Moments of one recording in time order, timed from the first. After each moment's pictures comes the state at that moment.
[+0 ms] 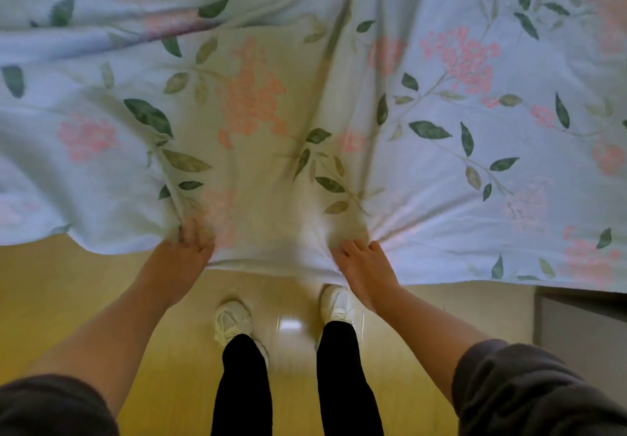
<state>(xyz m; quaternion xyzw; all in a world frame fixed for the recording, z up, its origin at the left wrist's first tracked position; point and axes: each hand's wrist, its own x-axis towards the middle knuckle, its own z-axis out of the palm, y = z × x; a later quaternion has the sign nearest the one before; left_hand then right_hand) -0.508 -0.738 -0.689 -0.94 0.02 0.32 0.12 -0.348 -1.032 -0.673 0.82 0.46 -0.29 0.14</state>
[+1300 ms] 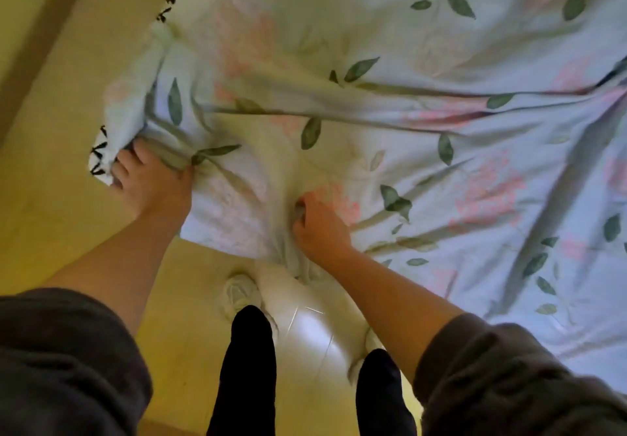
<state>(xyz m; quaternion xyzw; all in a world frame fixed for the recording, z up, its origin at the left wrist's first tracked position) -0.622 -0.321 -0.701 -0.74 -0.66 0.05 -0.12 -0.487 -0.521 -0.688 0.86 0.31 -0.38 -0.14</state>
